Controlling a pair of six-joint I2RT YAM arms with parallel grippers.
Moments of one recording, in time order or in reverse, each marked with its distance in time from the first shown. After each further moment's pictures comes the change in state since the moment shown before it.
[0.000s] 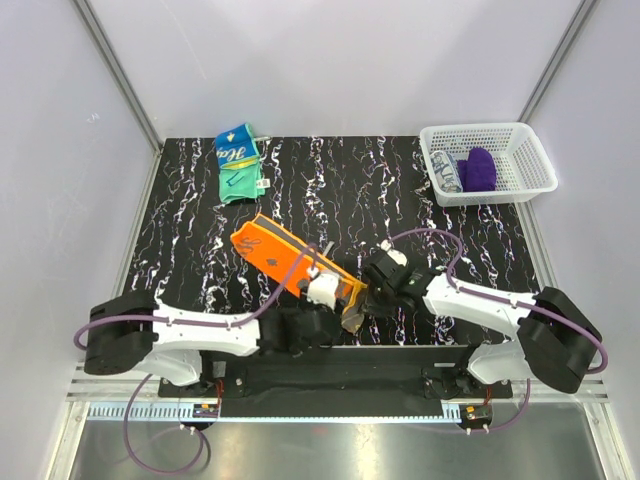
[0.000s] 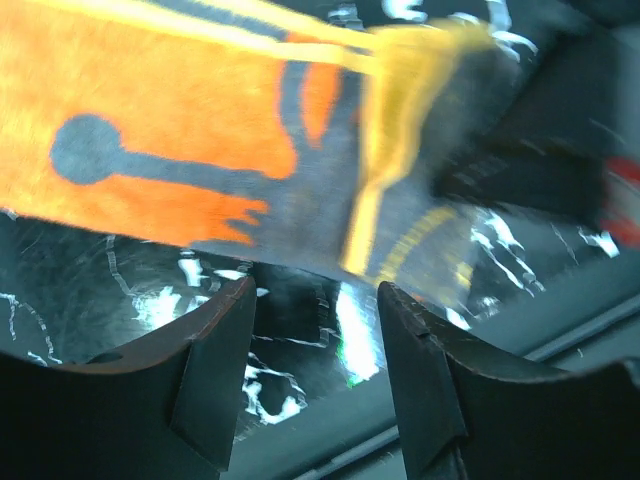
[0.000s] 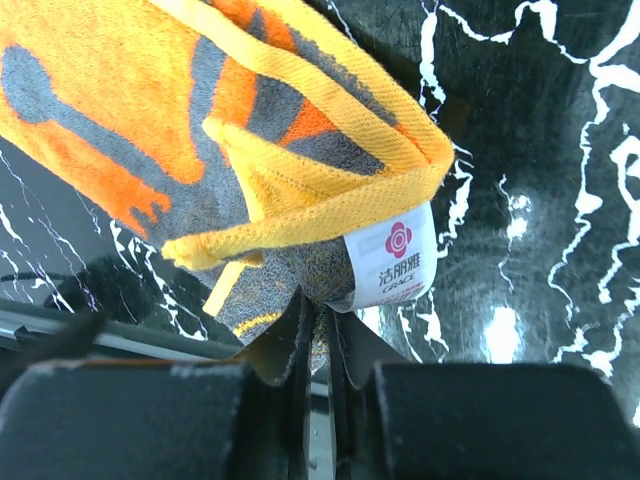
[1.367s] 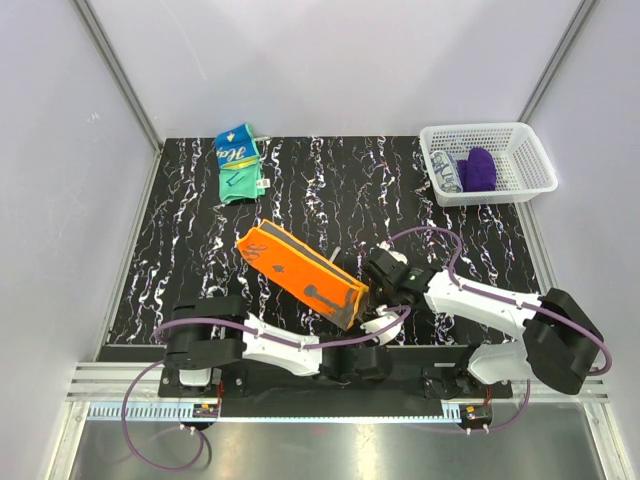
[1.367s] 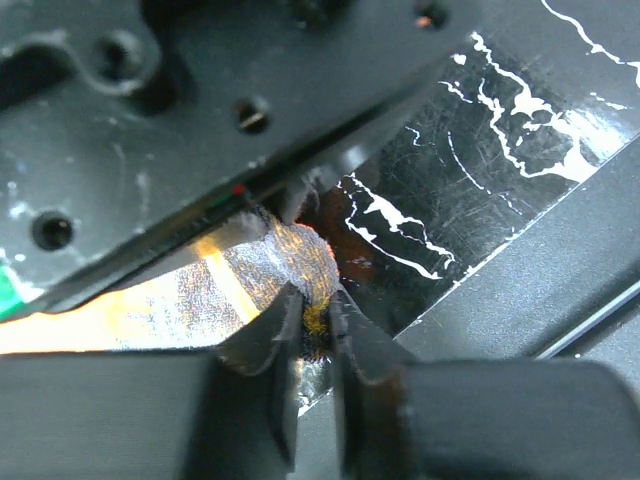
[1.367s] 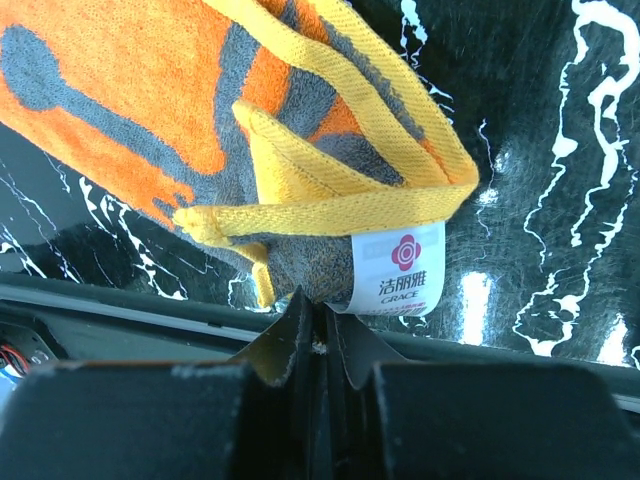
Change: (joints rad) left arm -0.225 0.468 0.290 0.060 -0.181 0.337; right arm 0.001 -0.008 0.071 -0.166 -0.046 -0.033
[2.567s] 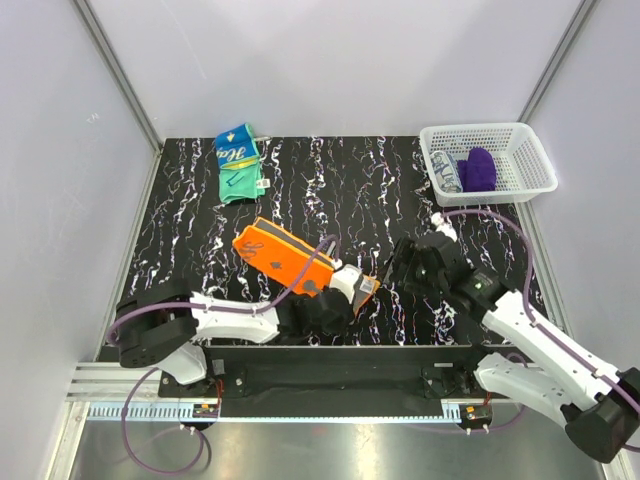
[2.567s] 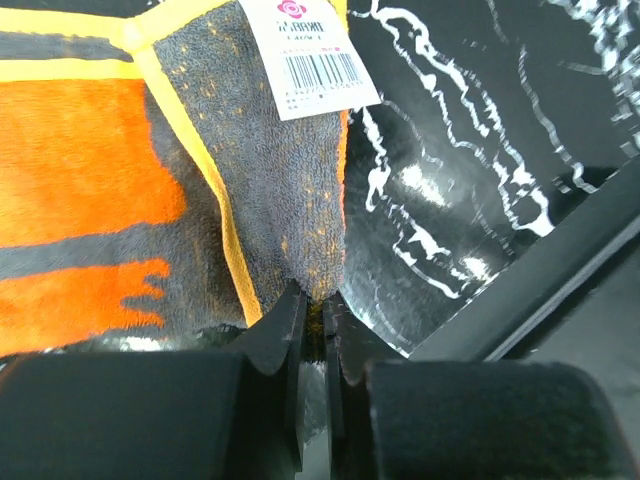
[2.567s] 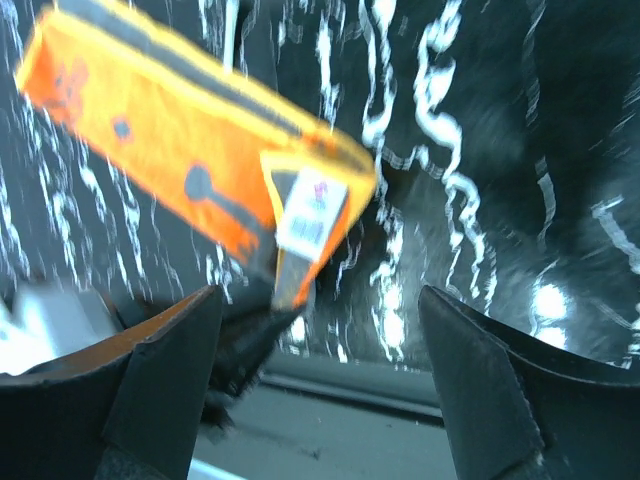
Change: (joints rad) left arm 0.296 -0.277 -0.250 0.218 0.463 -0.127; right arm -0.209 -0.402 0.070 -0.111 0.138 -0.134
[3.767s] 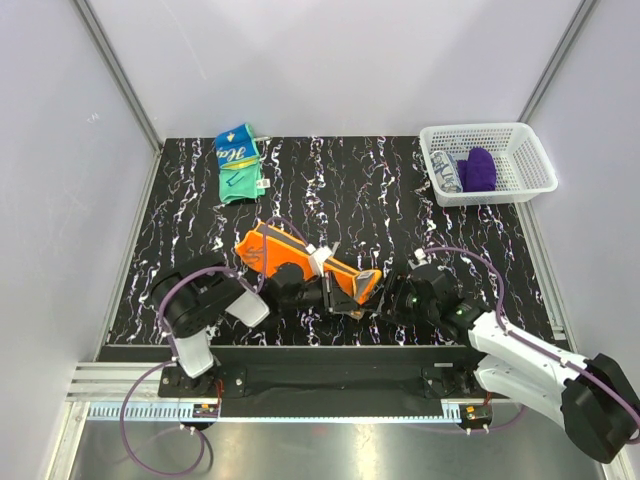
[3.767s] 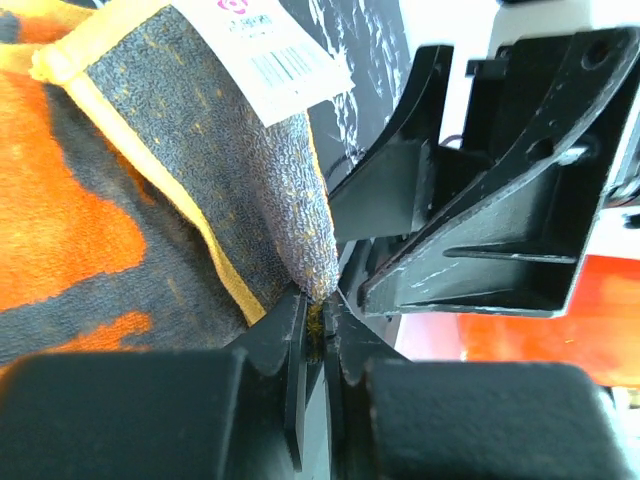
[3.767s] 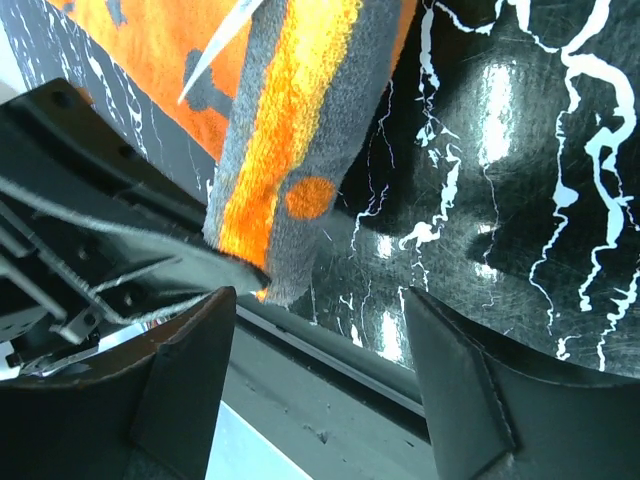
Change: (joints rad) left arm 0.392 0.239 -0.238 0.893 0.795 -0.440; right arm -0.001 -0.022 -0.492 0.536 -0.364 0.131
